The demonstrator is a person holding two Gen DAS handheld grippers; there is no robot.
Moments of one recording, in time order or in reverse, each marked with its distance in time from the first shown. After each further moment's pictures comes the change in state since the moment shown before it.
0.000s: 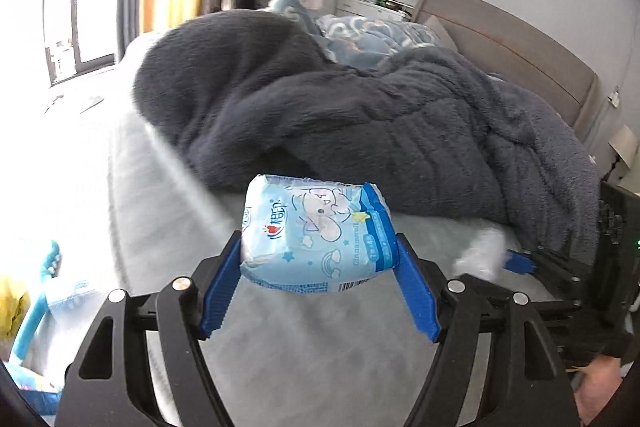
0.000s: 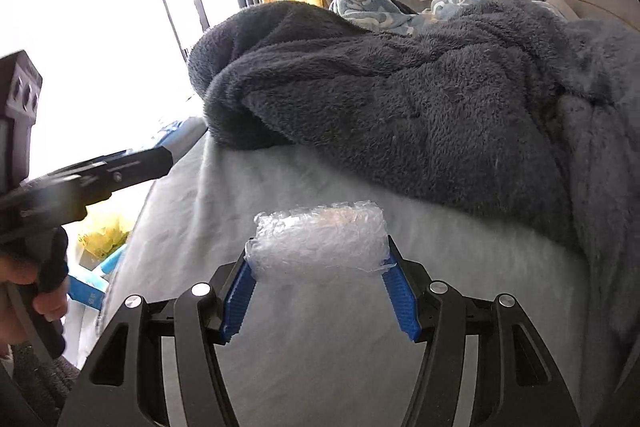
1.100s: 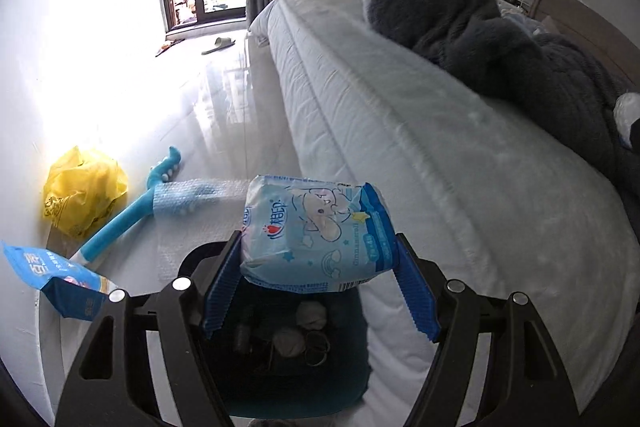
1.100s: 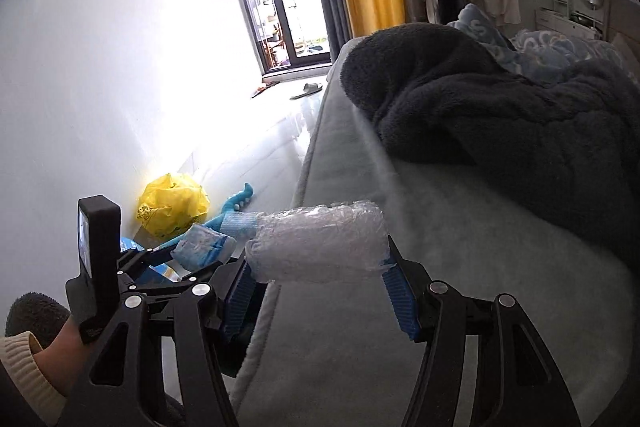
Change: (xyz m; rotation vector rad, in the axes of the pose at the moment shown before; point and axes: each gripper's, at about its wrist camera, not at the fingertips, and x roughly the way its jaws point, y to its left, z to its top) left arm -0.082 0.147 -0.134 -0.172 0.089 0.375; right arm -0.007 0.169 0.006 -0.149 0.013 0.198
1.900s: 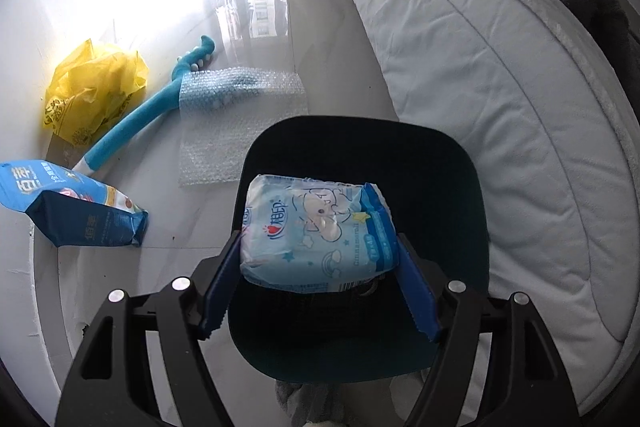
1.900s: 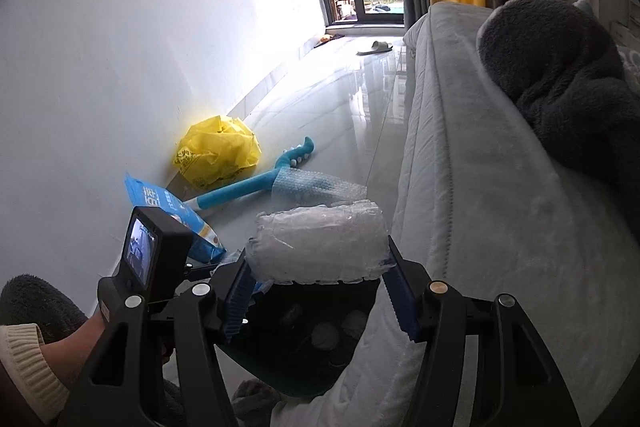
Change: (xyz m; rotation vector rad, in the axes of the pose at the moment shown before) left arm 0.064 0.115 -0.070 -0.127 0.320 0.017; right arm 0.114 0.106 -0.003 -0.156 0.179 0.139
